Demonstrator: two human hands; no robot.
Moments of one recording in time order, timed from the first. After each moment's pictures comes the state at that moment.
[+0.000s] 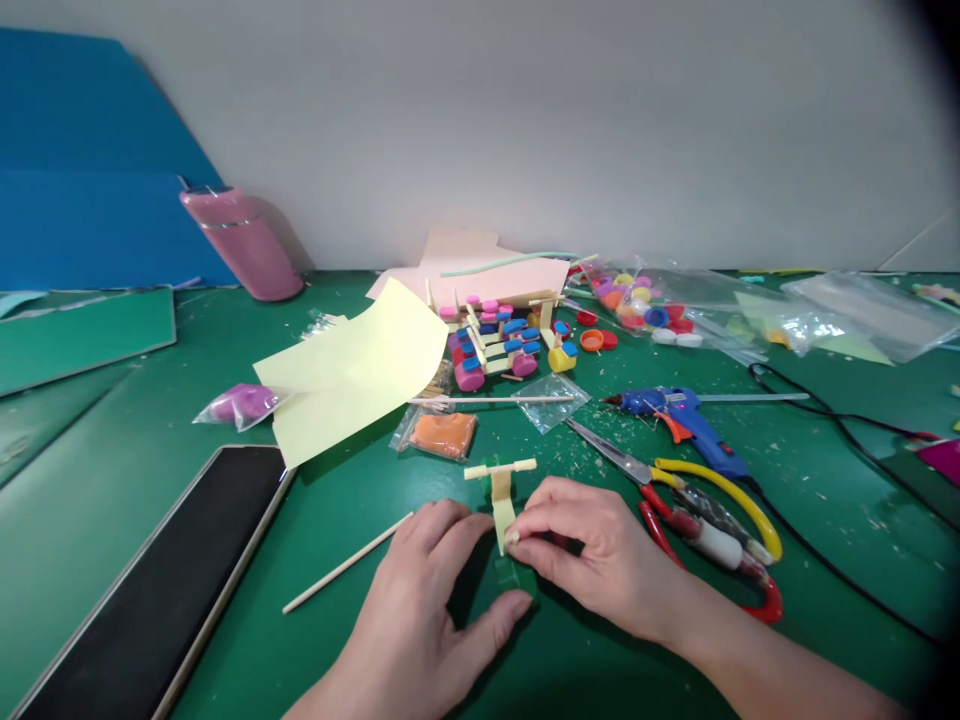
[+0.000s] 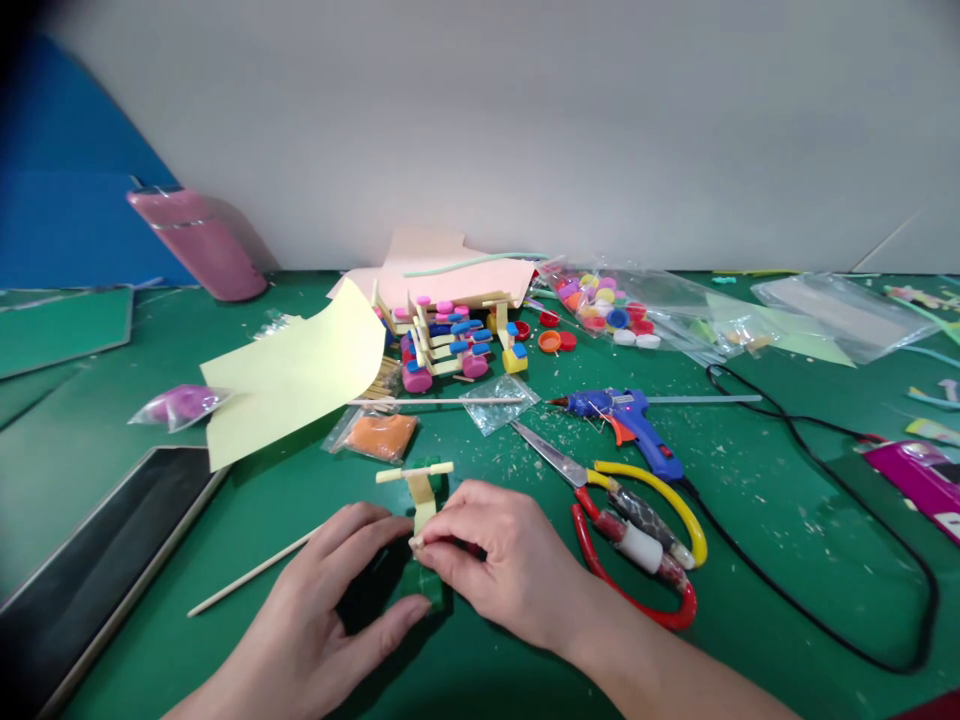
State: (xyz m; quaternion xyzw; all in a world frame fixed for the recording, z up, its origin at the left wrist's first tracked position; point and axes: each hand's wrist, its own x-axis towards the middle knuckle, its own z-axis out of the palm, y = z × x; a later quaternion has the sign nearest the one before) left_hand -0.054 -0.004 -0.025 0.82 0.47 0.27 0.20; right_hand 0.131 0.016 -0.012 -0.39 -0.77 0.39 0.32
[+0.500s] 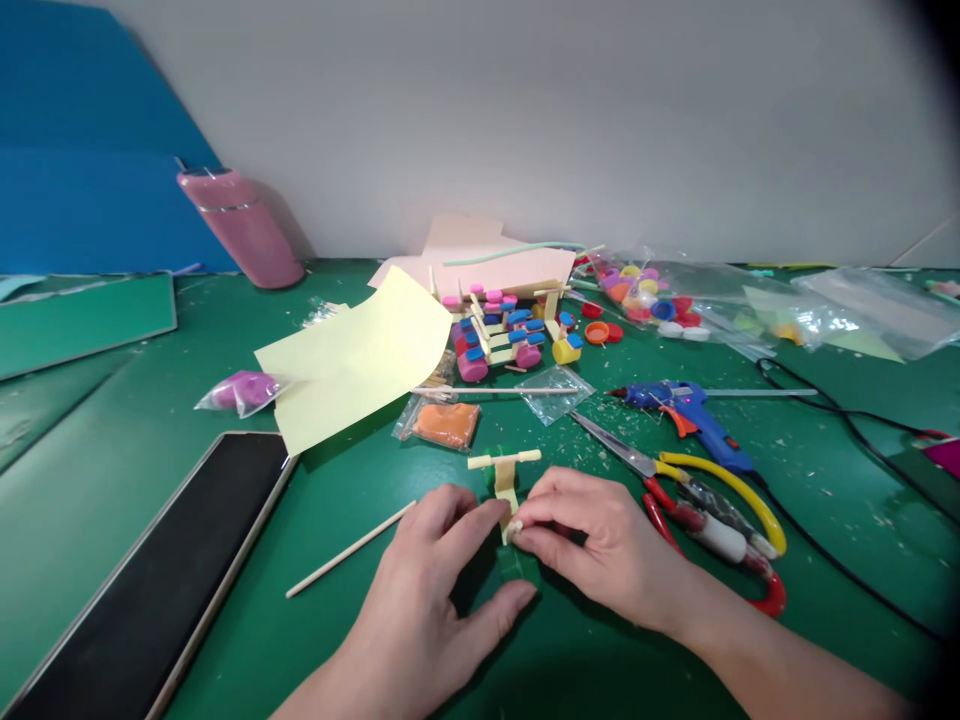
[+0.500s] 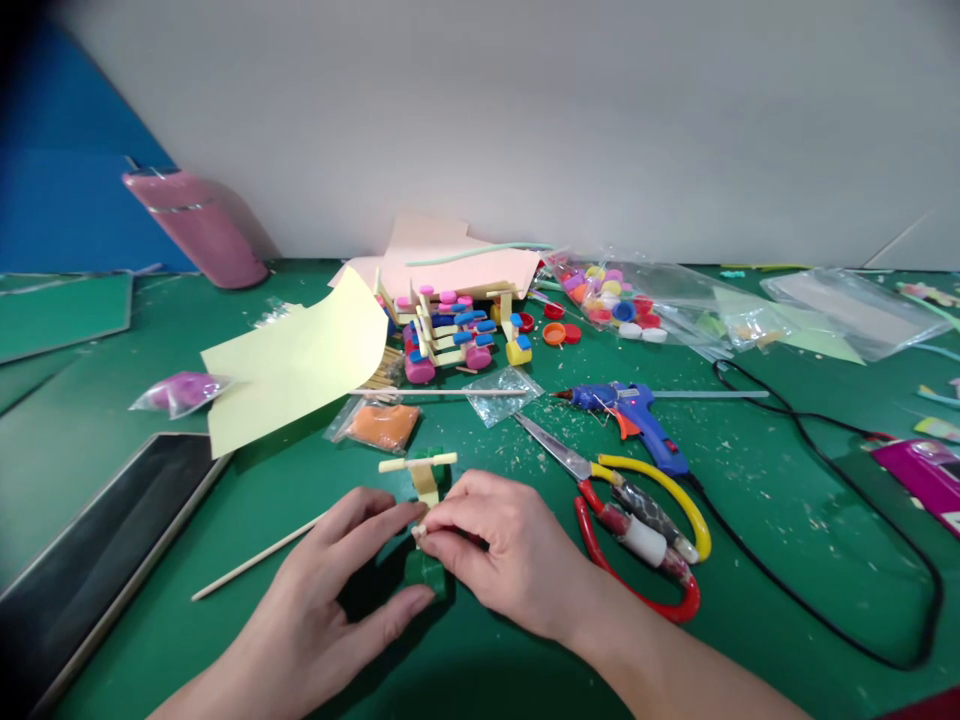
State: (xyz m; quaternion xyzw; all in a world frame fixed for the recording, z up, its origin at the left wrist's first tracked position) left_hand -0.053 -0.004 -0.022 0.81 0.48 0.25 0.24; right_hand 0.132 0.016 -0.011 -0.39 -0.78 0.37 0.31
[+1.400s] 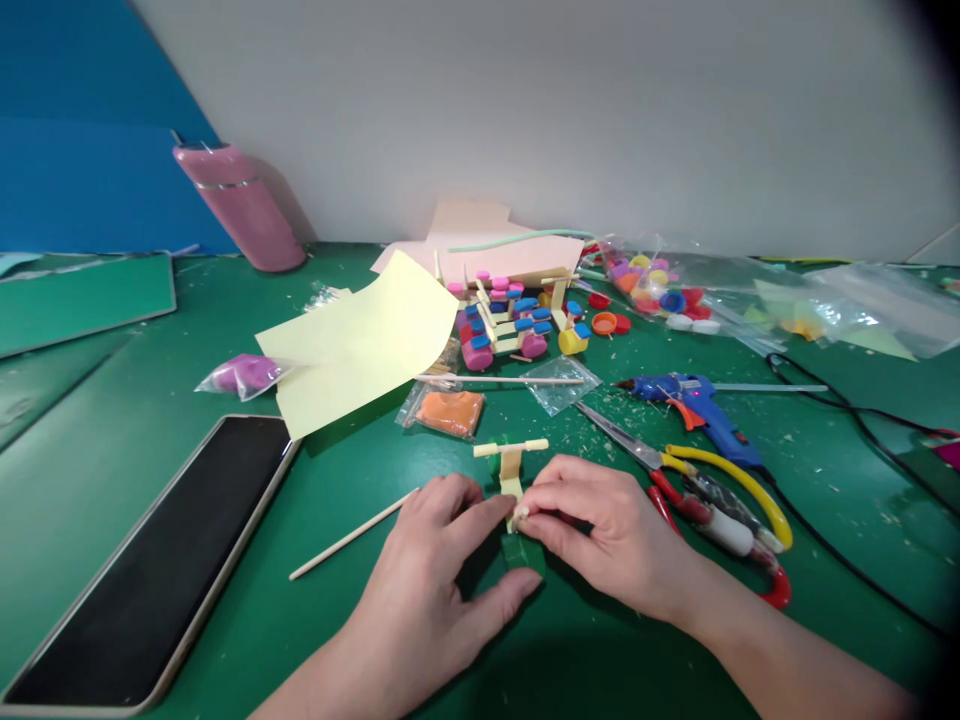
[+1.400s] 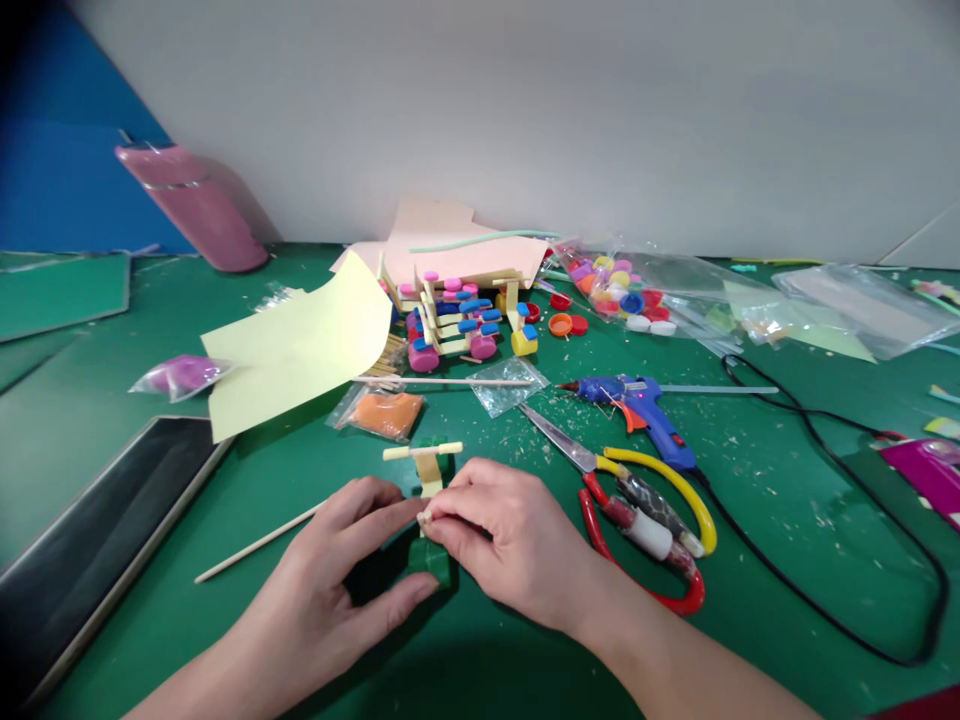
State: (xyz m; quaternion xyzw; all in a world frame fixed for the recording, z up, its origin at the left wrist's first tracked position) left_hand -0.053 -0.001 -0.019 0.81 0.47 0.22 0.26; right_hand 0.131 0.018 -0.009 -0.39 -0.81 0.34 0.29
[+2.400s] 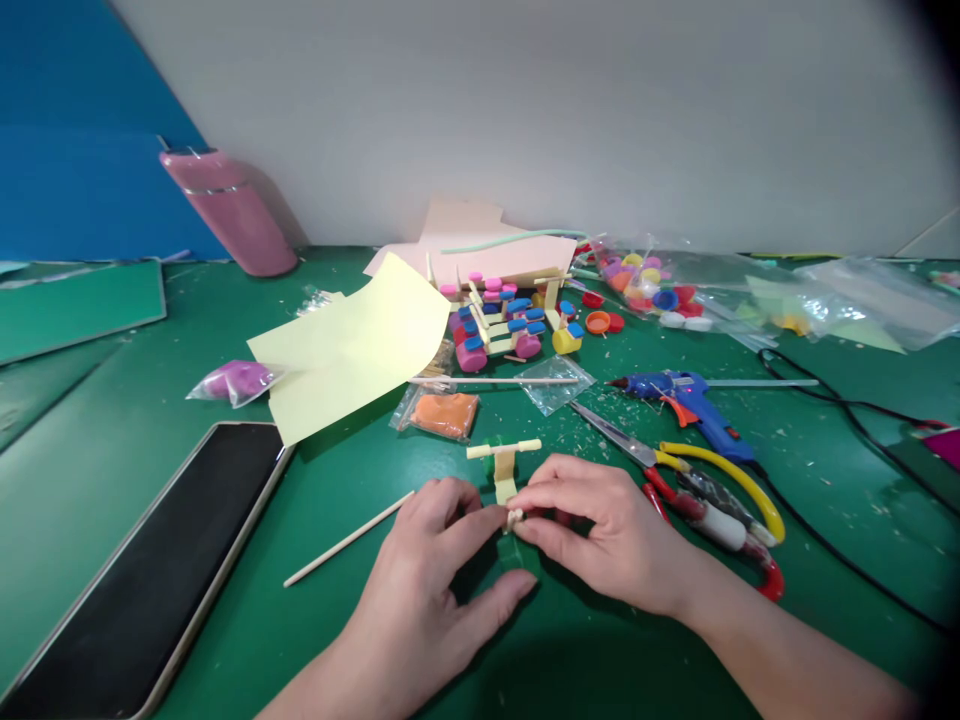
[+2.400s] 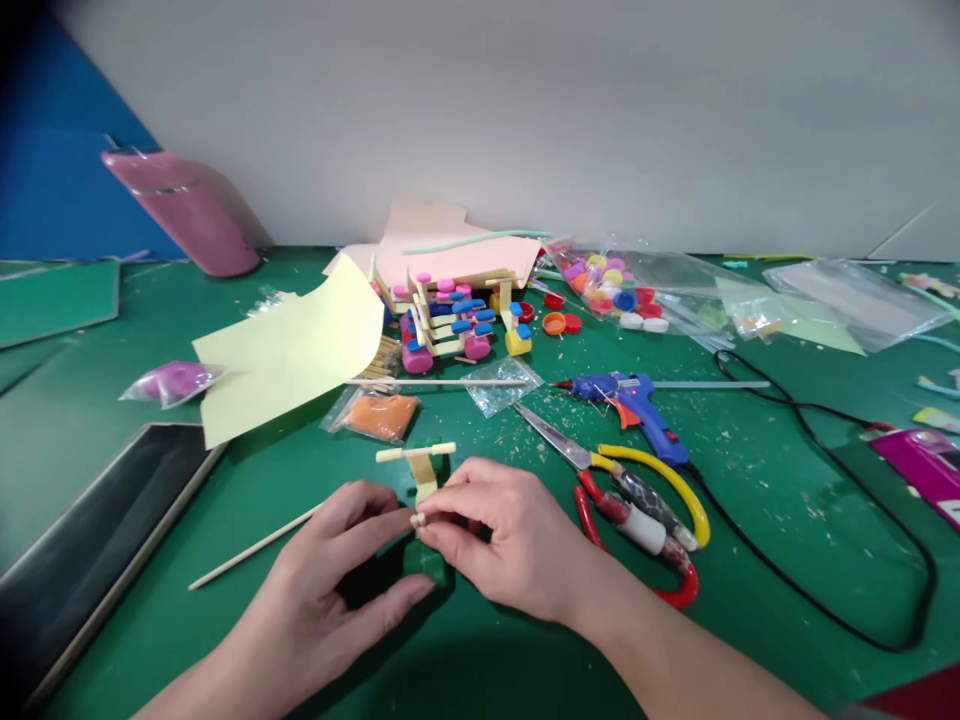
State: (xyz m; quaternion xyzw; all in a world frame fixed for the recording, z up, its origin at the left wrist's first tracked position) left_hand -0.053 -0.002 -0.023 0.82 0.45 0.27 0.24; right_hand 0.136 0.019 -0.009 -0.38 -0.78 0.39 0.31
